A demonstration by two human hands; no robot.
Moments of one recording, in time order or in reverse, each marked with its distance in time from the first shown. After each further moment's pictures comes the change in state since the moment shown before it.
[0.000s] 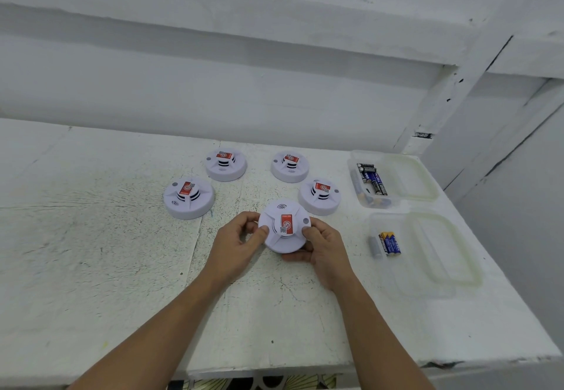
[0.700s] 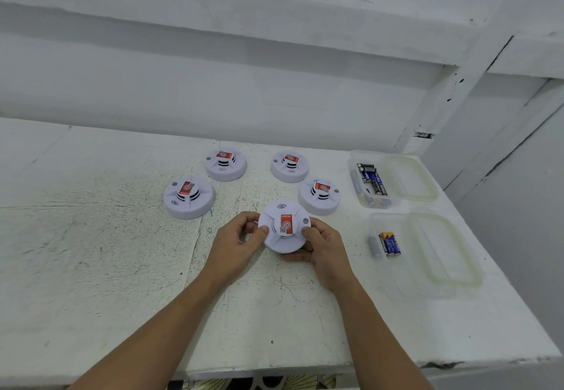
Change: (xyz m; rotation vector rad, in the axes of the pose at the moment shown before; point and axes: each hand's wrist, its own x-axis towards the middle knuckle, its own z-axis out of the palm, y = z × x) left_hand 0.000 0.000 -0.001 0.009 -0.001 0.005; right_hand 0.000 0.002 -0.001 -0.017 0.003 -0.001
